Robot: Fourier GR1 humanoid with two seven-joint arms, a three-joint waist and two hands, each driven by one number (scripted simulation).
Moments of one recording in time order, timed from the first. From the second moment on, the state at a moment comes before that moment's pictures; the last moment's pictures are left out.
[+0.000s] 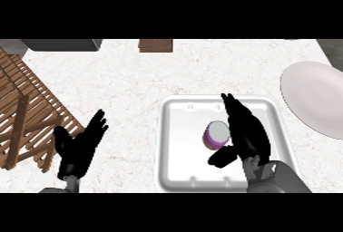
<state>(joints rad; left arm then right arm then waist) 0.00 0.20 -0.16 -1.45 0.21 0.12 0.20 -0.31 -0.26 0.51 -1.68 0.66 0.05 0.94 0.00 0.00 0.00</state>
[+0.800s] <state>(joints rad) 0.00 0.16 -0.12 -1.43 0.16 0.09 0.18 -0.32 -0.18 0.46 -1.47 0.78 0.14 0.74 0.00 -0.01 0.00</state>
